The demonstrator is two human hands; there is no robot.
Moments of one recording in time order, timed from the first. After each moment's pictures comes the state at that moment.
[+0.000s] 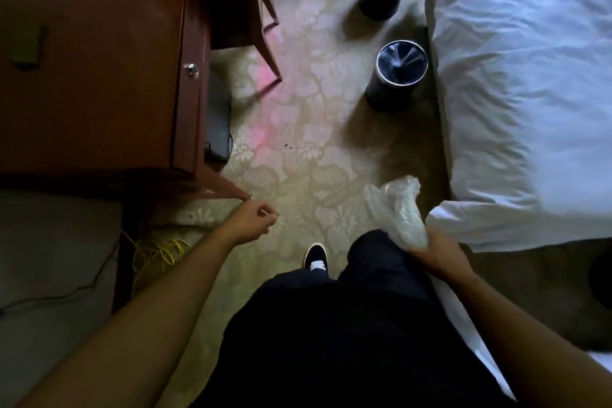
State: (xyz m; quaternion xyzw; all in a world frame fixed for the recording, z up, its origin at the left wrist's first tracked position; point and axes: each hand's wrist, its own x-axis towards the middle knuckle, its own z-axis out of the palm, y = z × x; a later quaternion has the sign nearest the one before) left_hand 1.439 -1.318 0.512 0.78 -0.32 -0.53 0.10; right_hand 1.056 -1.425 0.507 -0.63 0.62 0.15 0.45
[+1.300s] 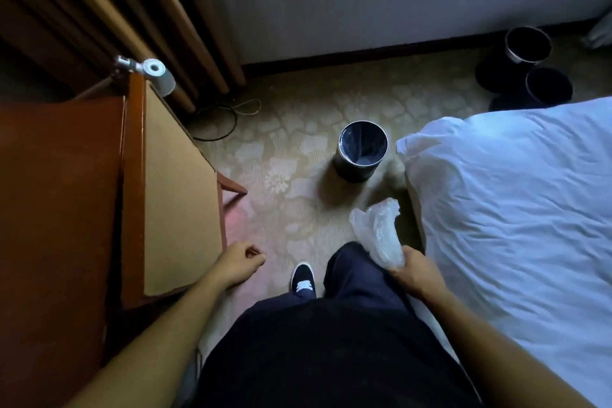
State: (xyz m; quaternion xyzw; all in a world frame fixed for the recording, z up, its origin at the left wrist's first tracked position) left_hand 1.735 -2.119 0.500 0.78 -0.34 -0.52 0.07; right_hand 1.374 -2.219 0.509 -0.60 0.66 0.15 0.43
